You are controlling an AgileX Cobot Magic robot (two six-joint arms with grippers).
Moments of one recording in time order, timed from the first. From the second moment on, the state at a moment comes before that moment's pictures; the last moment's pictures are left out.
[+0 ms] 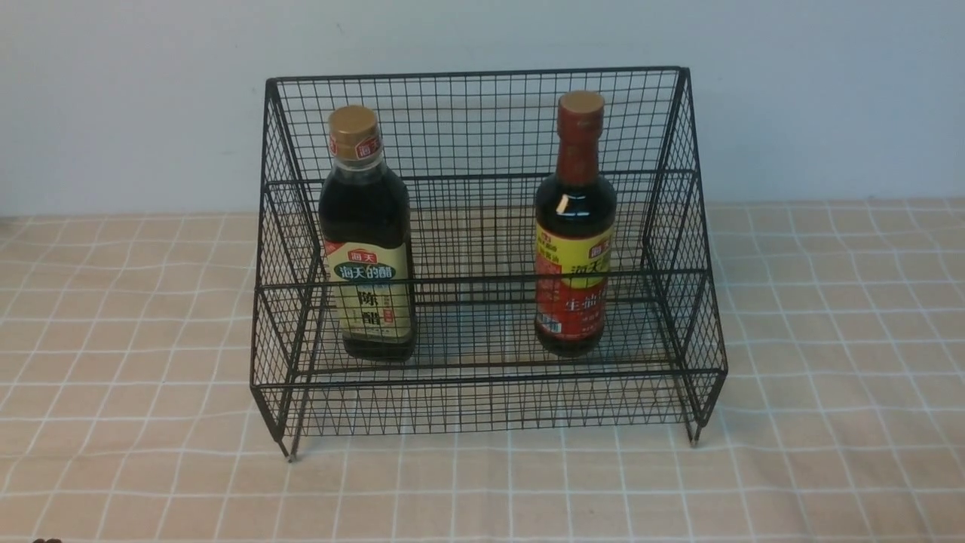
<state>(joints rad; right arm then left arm) 0.03 -0.01 0.02 0.03 0.39 -0.04 -0.05 -0.01 0.02 0.02 0.39 -0.03</state>
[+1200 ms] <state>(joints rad) 0.03 -0.01 0.02 -0.13 0.39 -0.23 -0.05 -0.01 0.02 0.02 0.39 -0.03</state>
